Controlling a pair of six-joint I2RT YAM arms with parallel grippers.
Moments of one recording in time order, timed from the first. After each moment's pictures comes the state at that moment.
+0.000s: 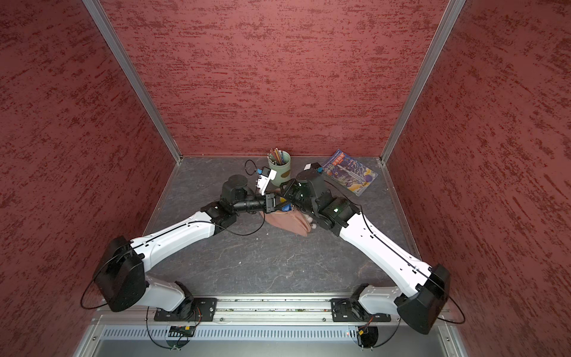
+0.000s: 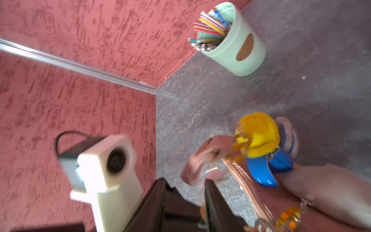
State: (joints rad) left arm -0.65 1.46 1.03 0.19 0.66 -0.70; right arm 0.72 1.27 1.27 -0.45 0.04 1.08
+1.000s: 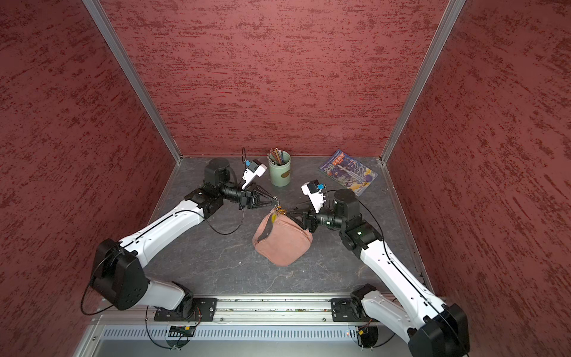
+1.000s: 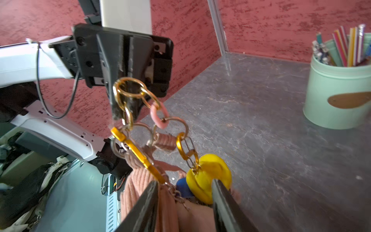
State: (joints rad) left arm -0.48 1.45 1.15 0.06 1.33 -0.37; right arm 0.44 1.01 0.79 -0.07 -0.79 0.23
